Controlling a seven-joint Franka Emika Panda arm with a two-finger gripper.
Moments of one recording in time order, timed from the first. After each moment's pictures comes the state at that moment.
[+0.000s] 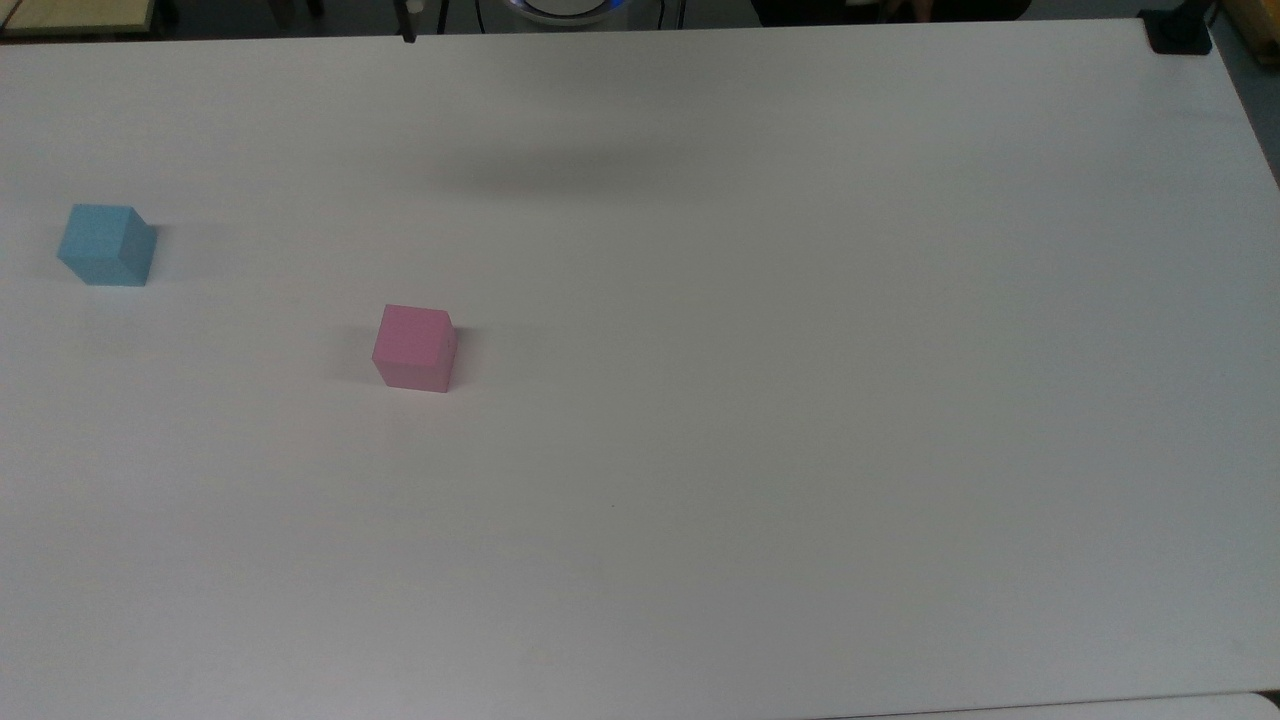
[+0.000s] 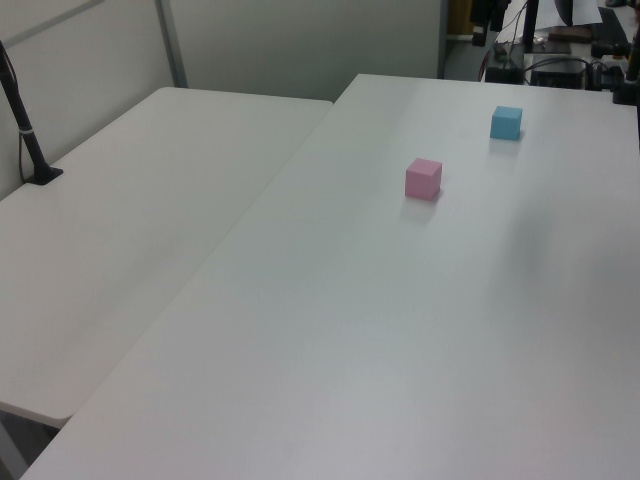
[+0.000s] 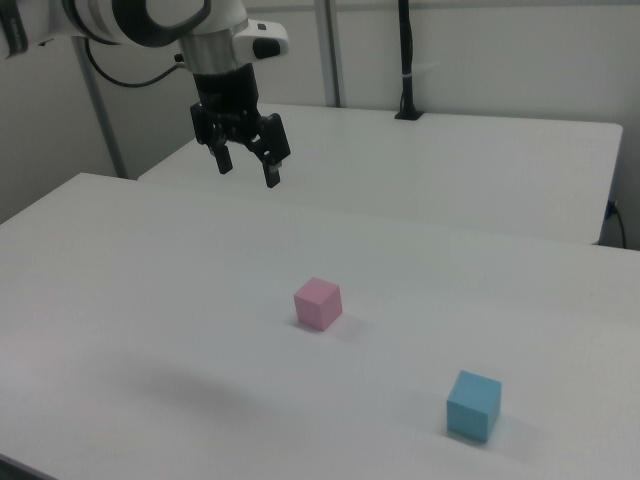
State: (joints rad) arm -0.07 0.03 -0.11 -1.51 0.01 1.61 -0.07
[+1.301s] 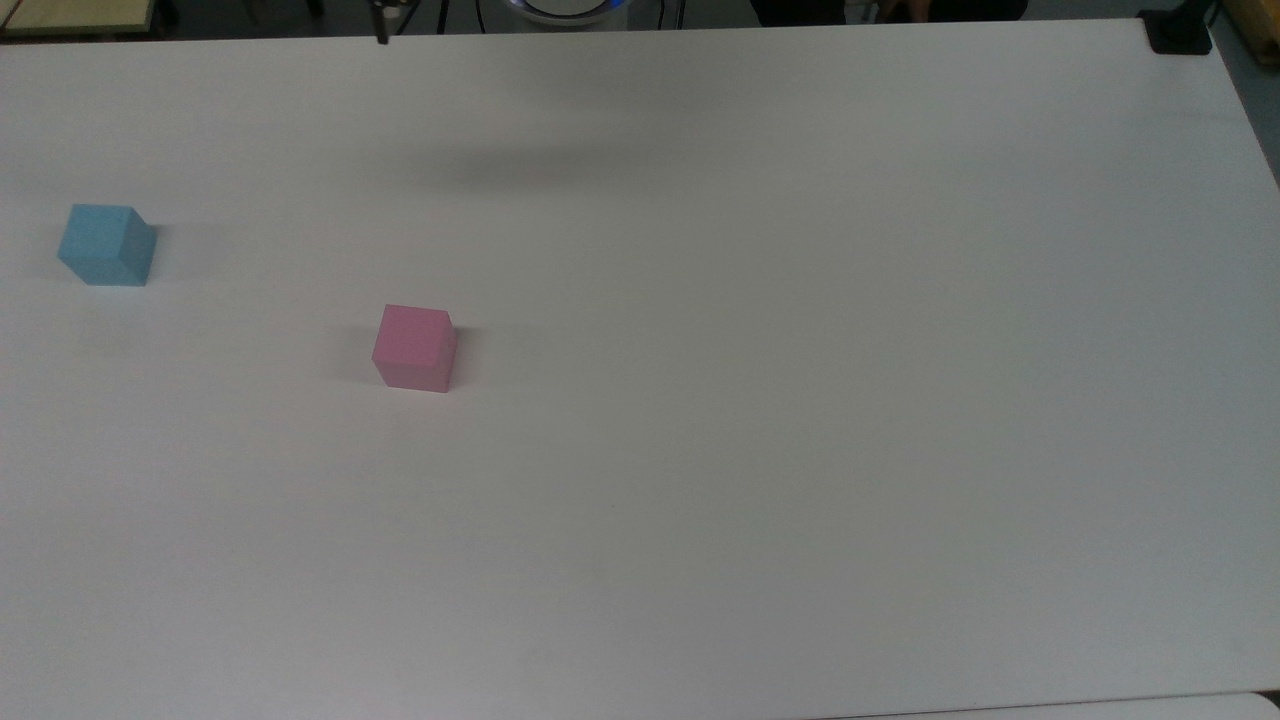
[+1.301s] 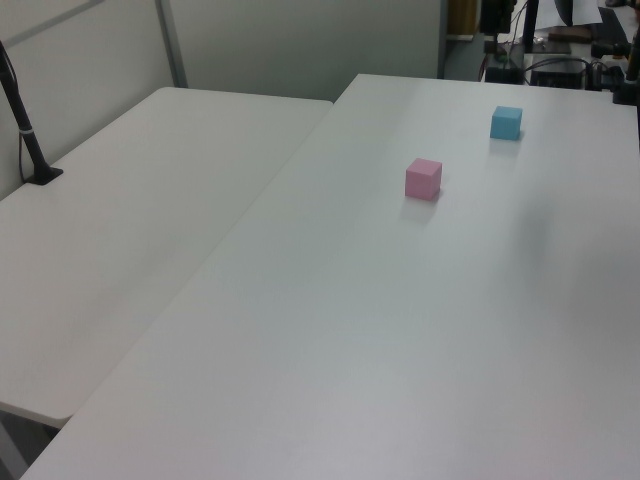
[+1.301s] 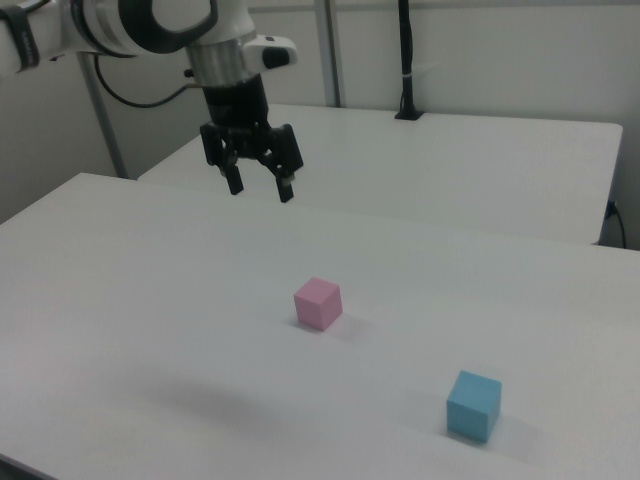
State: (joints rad) arm -0.10 0.04 -0.10 -1.53 -0.10 1.58 -0.13
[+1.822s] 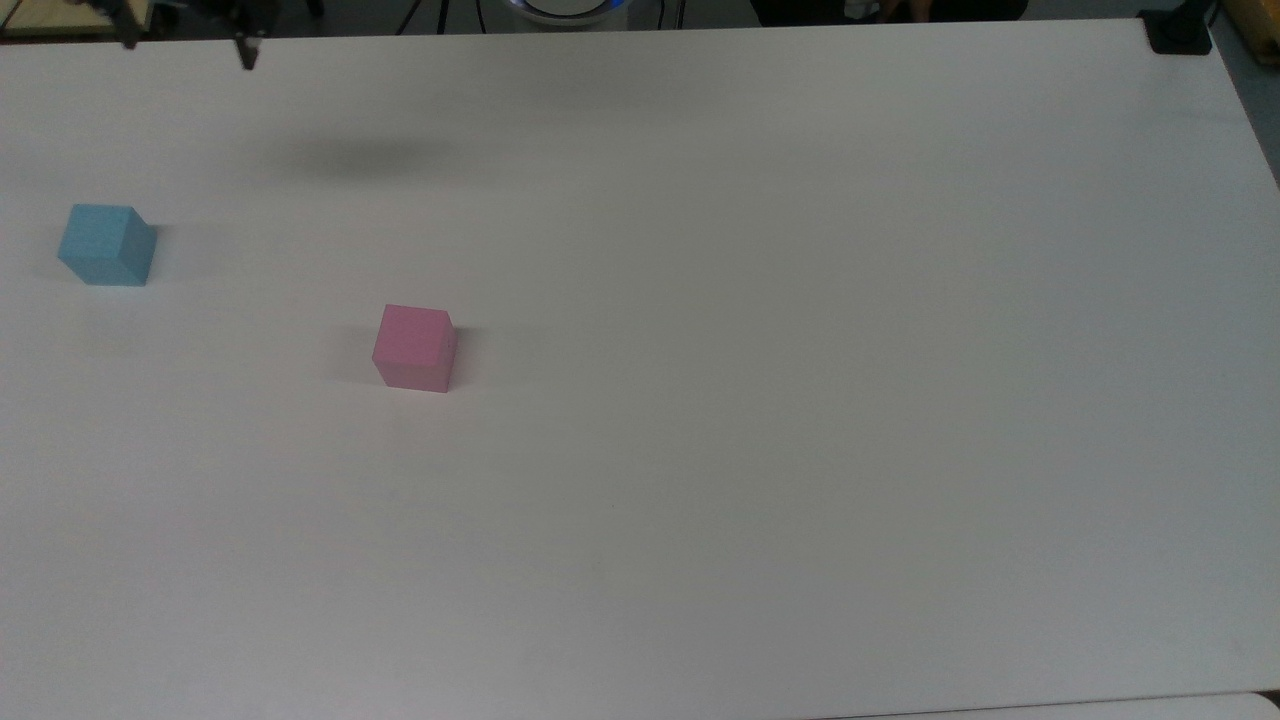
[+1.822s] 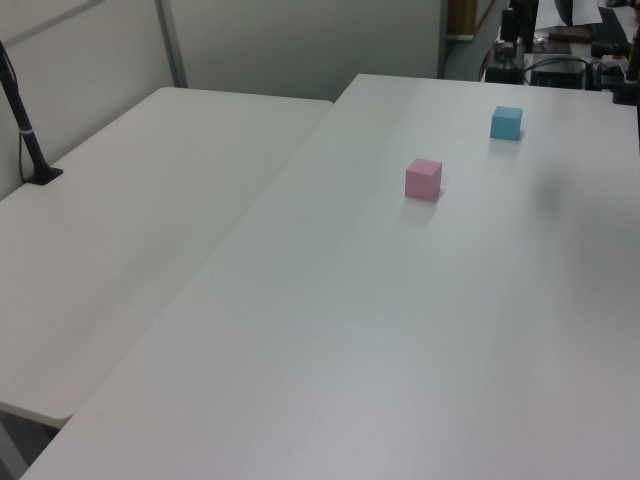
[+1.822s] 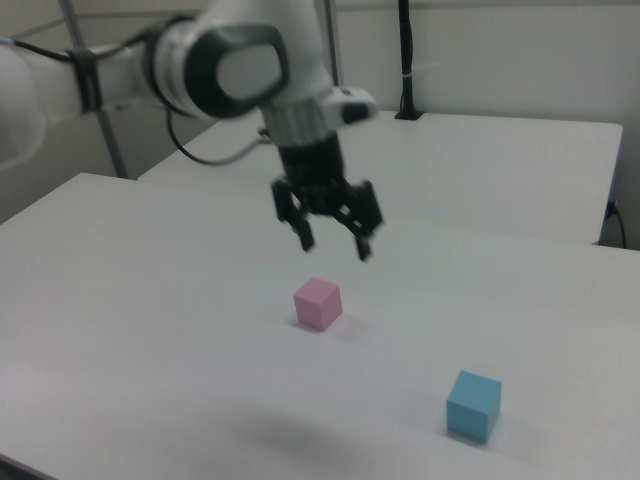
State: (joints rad) arm -0.16 0.06 -0.23 -1.67 -0.13 1.77 -0.31
